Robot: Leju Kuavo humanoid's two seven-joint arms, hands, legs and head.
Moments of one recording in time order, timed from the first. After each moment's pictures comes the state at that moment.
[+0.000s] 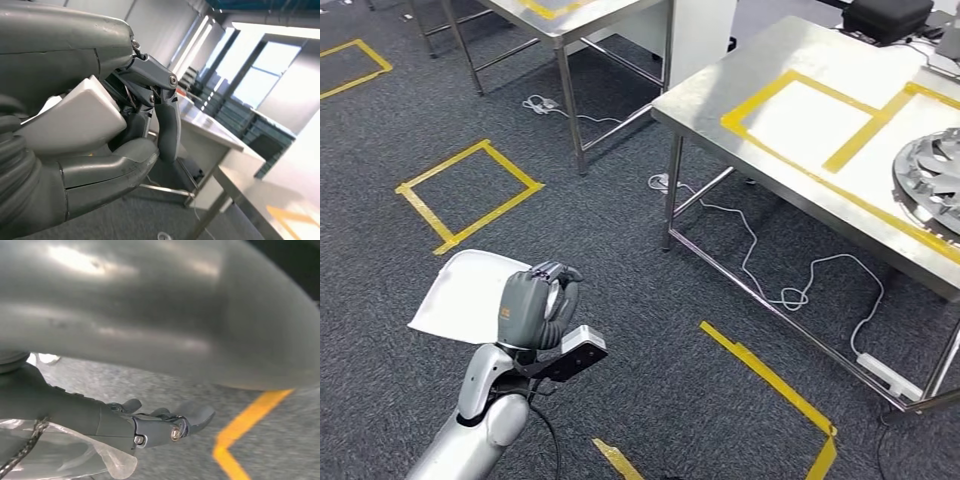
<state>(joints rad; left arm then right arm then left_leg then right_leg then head) -0.14 -0.02 -0.47 -1.35 -0.99 0.56 -0.17 -0.03 0.17 -1.07 -0.19 1.03 0.05 0.01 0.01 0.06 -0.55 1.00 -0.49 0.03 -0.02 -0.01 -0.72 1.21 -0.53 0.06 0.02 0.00</state>
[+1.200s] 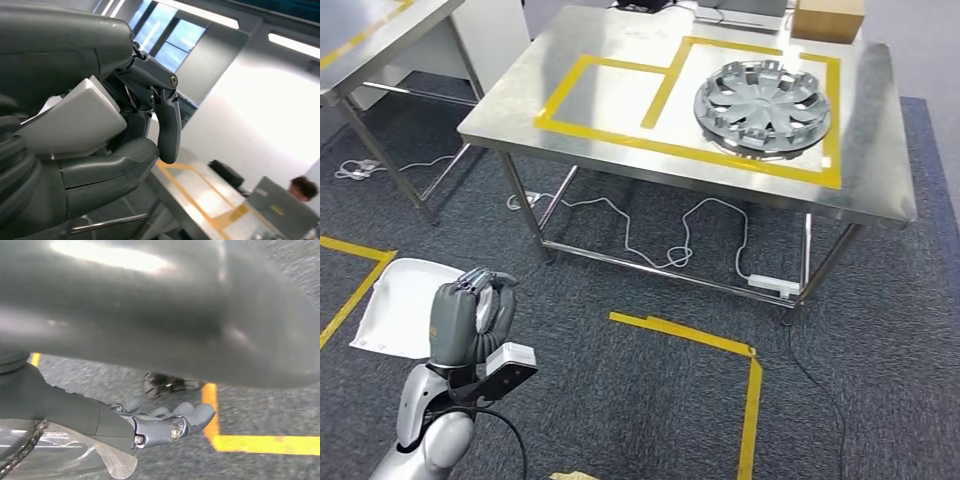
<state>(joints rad) -0.01 0.11 -0.35 -1.57 -0.88 0.60 -0.26 -0.08 0.17 -1.27 -0.21 0.79 0.09 -0.19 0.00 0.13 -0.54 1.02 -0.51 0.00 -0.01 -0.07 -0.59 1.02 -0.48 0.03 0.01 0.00</state>
